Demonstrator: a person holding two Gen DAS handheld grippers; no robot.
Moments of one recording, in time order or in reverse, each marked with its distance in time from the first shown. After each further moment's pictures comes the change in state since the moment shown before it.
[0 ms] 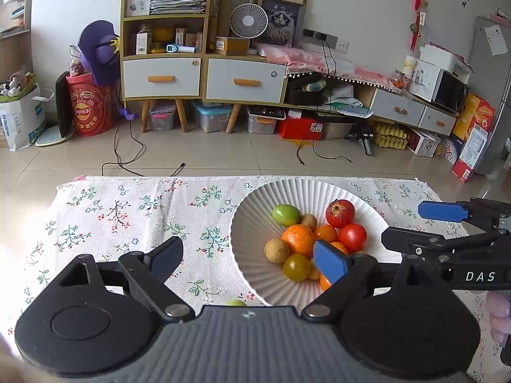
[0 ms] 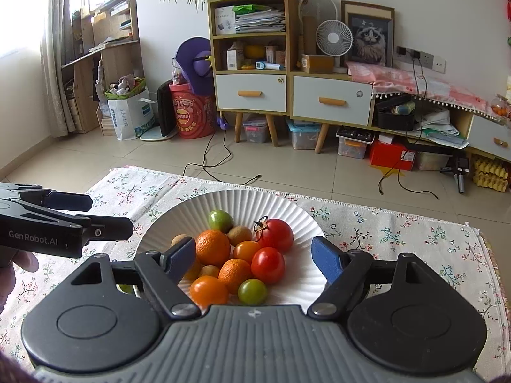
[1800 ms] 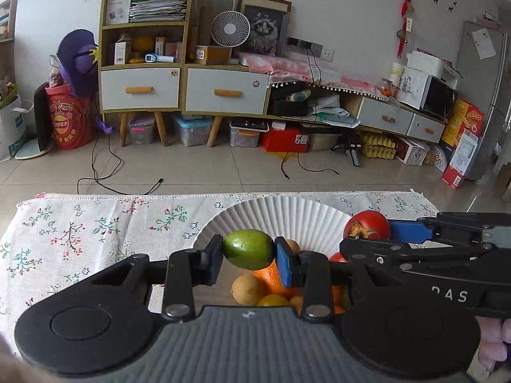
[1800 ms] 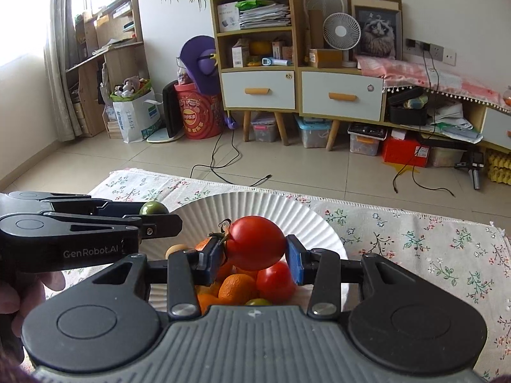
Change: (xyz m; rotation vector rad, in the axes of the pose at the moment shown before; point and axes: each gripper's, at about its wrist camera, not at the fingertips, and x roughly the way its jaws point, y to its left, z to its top) left arm 0.055 -0.011 0.001 0.015 -0.071 -0.069; right arm 0.036 -0.014 -0.003 0.024 -0.016 0.044
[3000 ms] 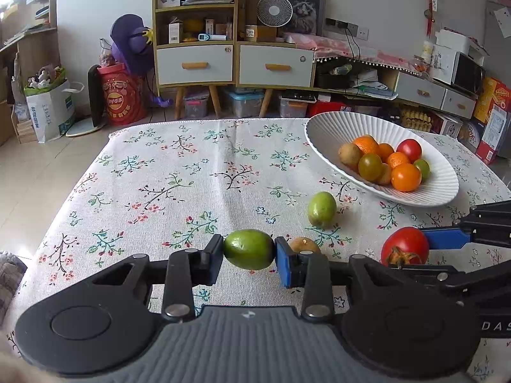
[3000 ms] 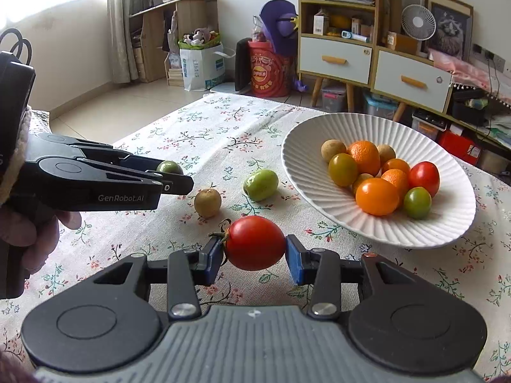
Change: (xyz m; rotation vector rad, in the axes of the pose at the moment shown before) left arm -0.077 0.061 -0.081 0.019 0.049 0.159; right arm -0.028 0.100 -0.072 -0.181 0.115 0.142
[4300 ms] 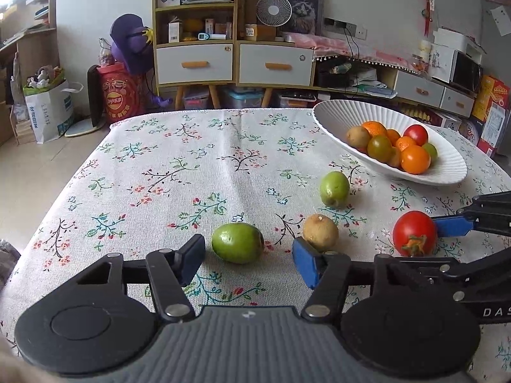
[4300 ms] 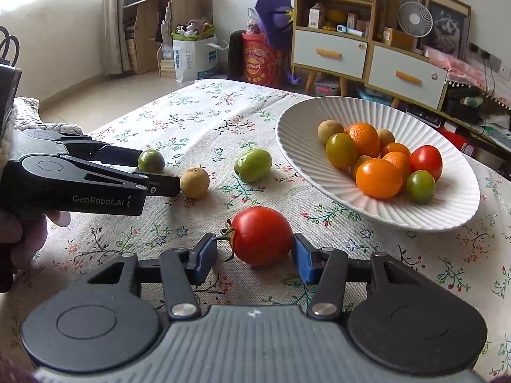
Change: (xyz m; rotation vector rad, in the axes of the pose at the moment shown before) left arm 0.007 0.010 -0.018 0.004 -0.013 -0.005; right arm 0.015 0.003 -0.012 -0.016 0.023 -0.046
